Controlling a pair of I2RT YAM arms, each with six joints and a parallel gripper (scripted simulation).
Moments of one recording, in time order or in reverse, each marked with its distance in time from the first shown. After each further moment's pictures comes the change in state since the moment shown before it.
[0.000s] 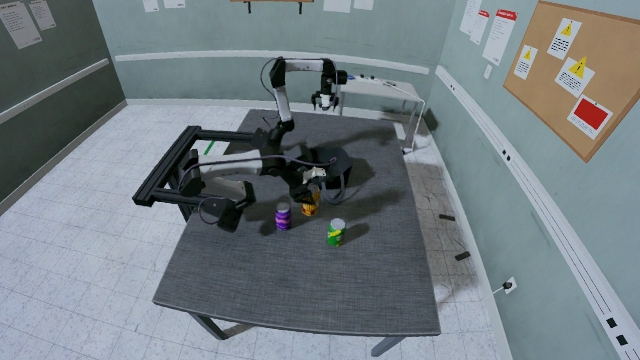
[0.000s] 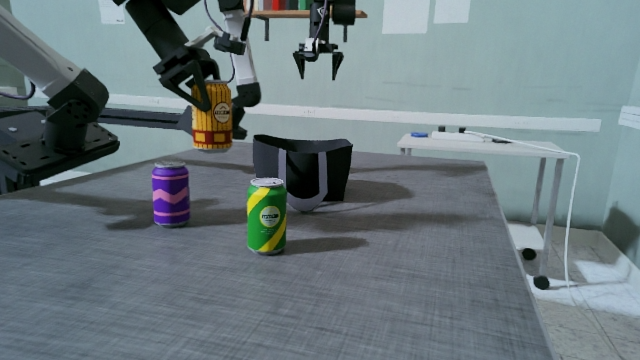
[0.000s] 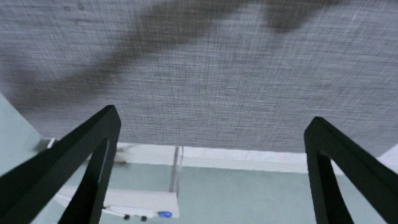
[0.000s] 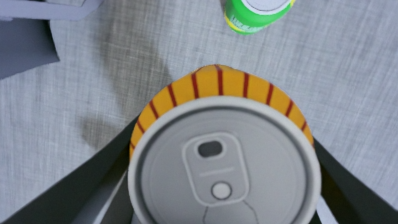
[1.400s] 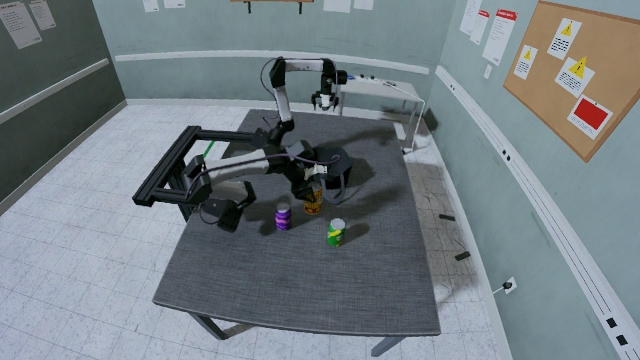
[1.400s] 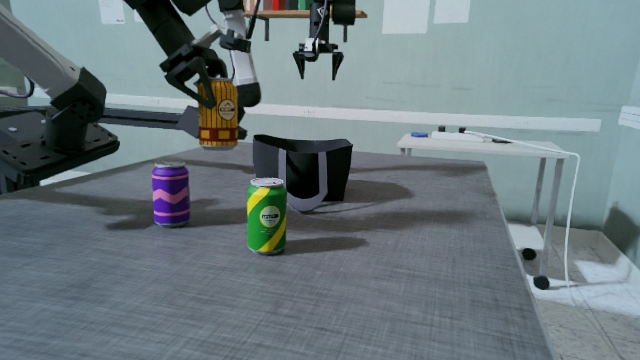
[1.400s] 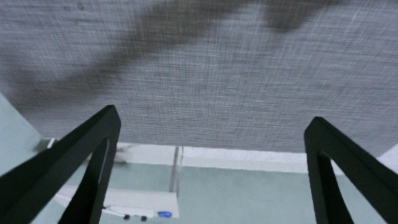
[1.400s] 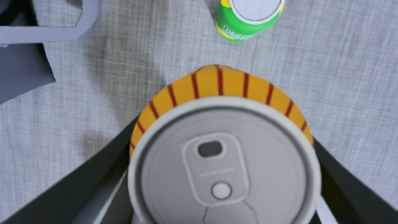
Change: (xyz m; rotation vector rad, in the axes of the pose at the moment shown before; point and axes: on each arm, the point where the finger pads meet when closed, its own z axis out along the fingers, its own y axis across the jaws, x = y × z) left arm 0.000 0.000 0.000 0.000 0.000 0.000; right arm -0.009 0.006 0.002 0.076 -0.021 0.033
